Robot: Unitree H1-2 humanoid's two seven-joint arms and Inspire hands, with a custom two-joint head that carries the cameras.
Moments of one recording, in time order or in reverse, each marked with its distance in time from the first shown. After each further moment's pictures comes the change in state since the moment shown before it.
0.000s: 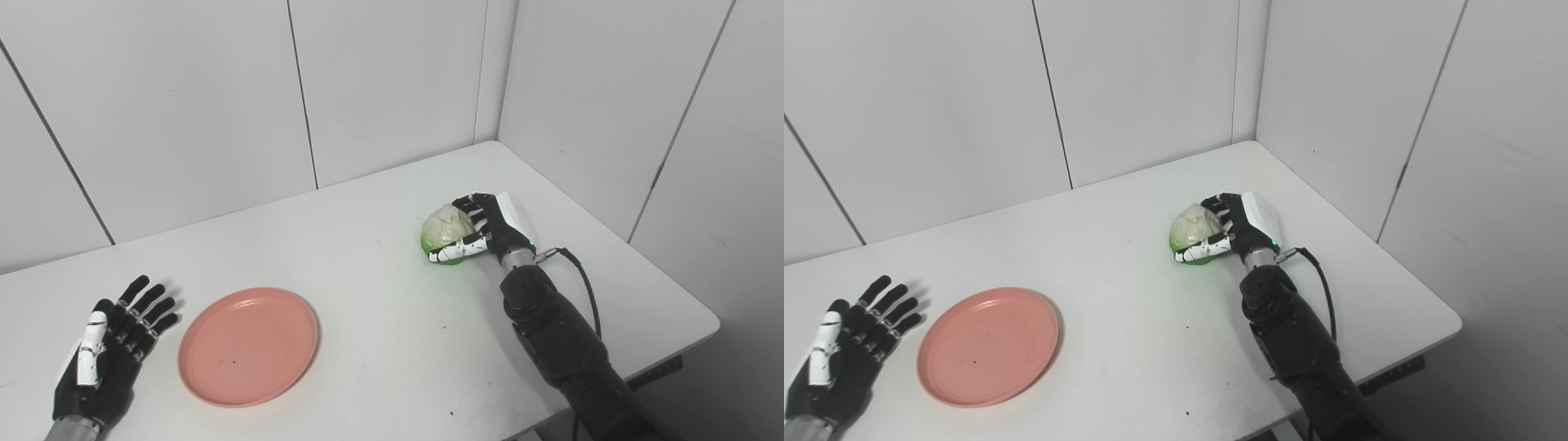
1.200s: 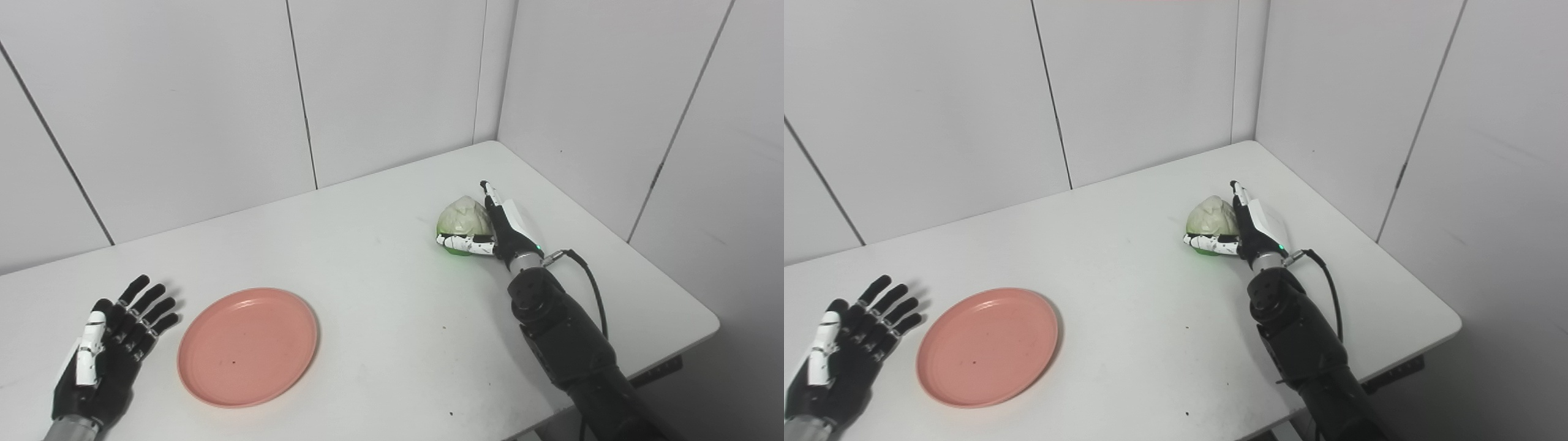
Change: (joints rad) left arm -0.008 0.003 0.007 0.019 0.000 -0.004 -0.018; right arm 0.017 -0.003 -0.033 -0.007 -0.011 0.058 0.049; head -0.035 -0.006
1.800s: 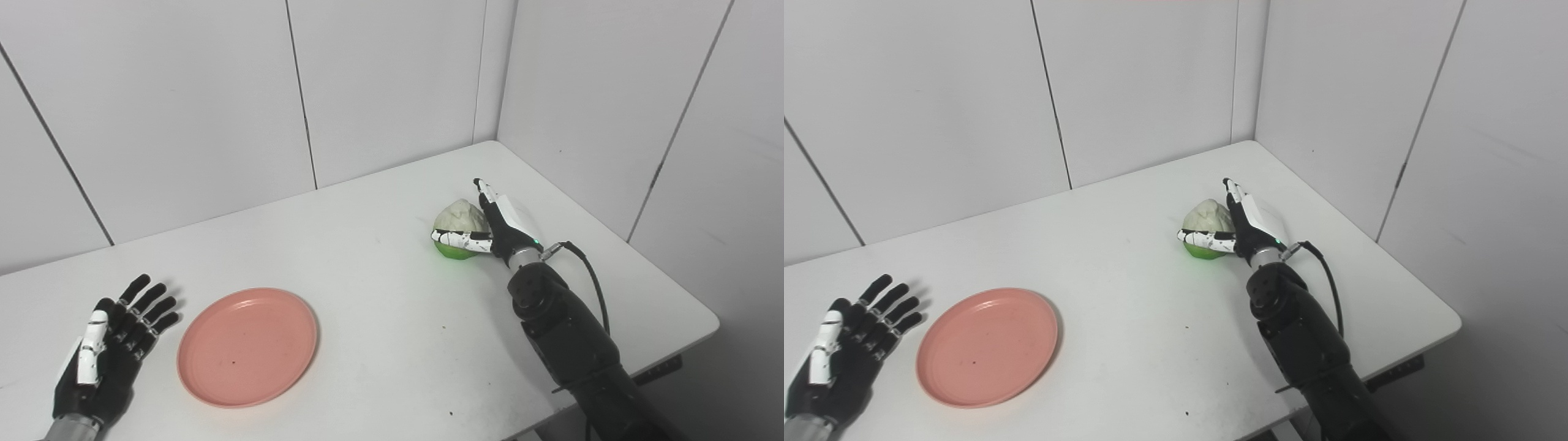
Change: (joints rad) left arm -0.005 0.001 0.000 0.017 0.000 -0.014 -0.006; right arm 0.005 -0.017 0.025 -0.070 -0.109 0.073 0.110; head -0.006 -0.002
